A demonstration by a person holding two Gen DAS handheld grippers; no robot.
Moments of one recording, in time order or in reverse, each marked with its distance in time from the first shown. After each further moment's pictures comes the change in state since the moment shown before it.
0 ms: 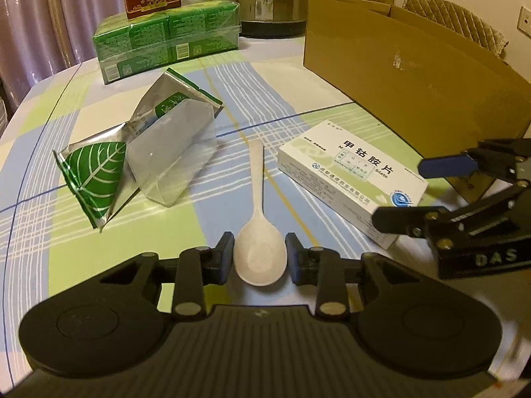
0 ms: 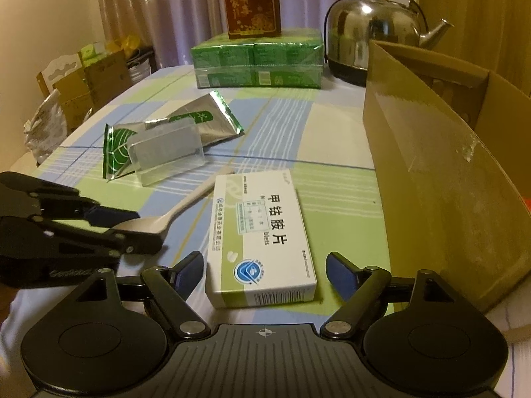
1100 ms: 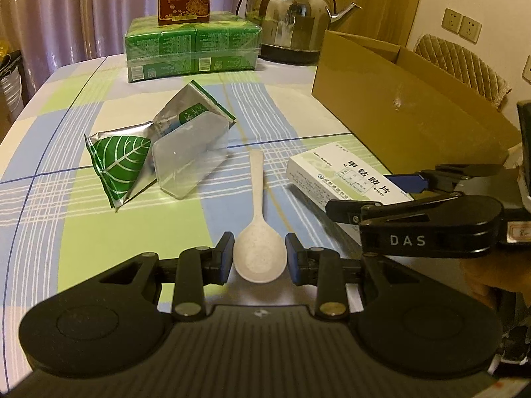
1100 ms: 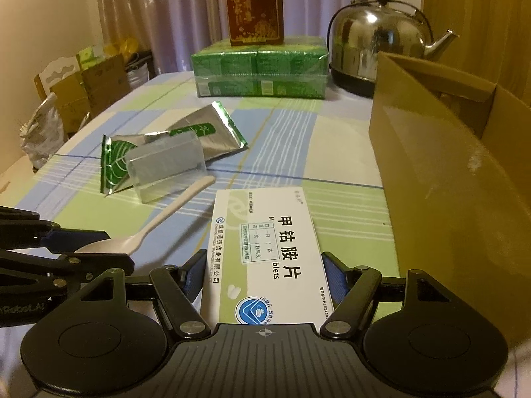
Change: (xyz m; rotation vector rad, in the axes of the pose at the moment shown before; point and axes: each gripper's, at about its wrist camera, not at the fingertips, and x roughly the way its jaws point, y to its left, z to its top) left arm -0.041 0.000 -0.008 -0.138 -0.067 -0.009; right arm 0.005 0.008 0.012 0.000 -0.022 -0.013
